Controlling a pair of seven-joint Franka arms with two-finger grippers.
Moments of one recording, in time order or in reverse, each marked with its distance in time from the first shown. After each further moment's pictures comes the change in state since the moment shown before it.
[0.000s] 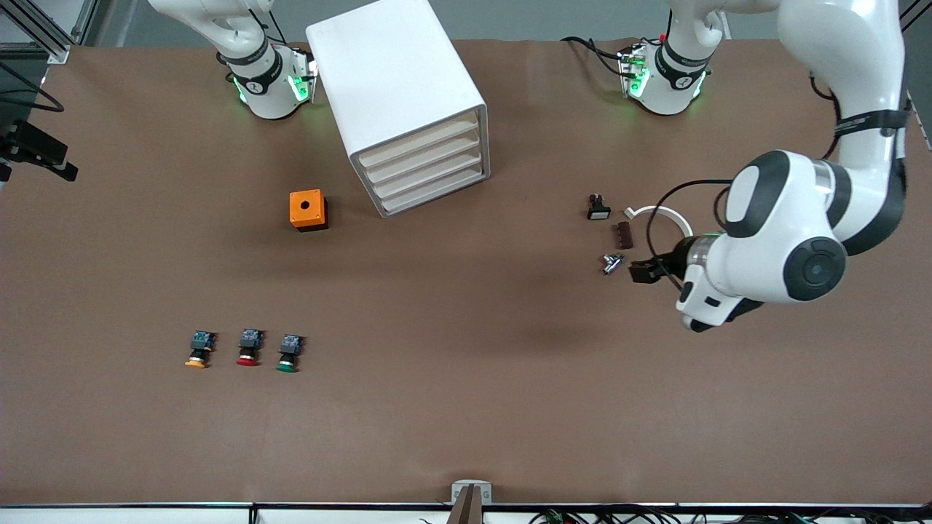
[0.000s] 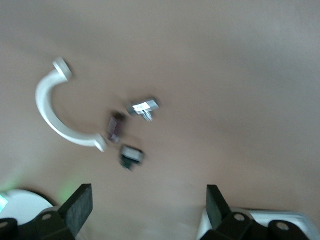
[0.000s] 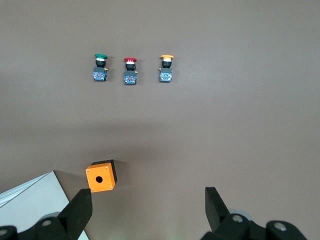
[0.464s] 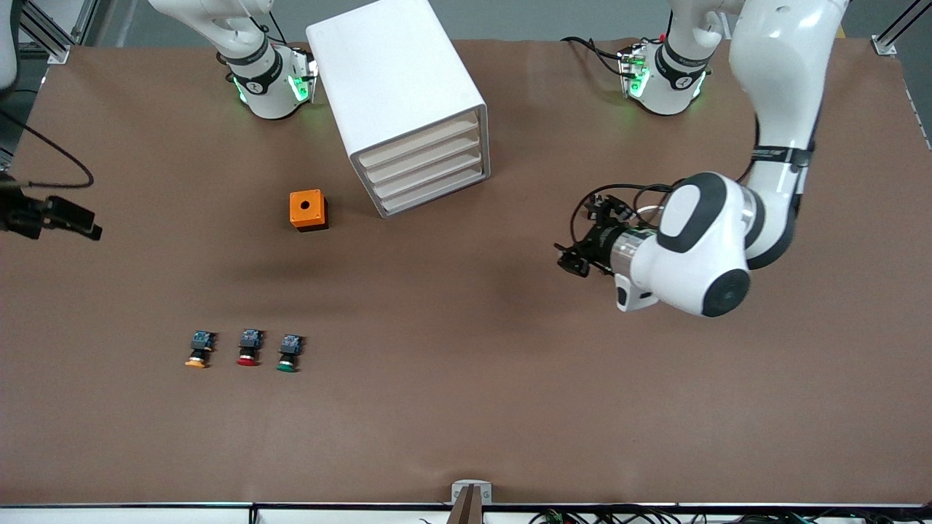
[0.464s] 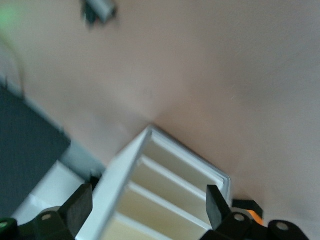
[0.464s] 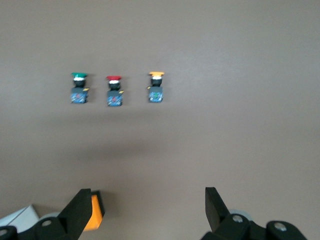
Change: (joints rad) left arm -0.106 0.106 -0.003 0.001 -0.379 -0.063 -0.697; right arm -0.036 0.201 0.000 -0.007 0.000 0.199 -0.001
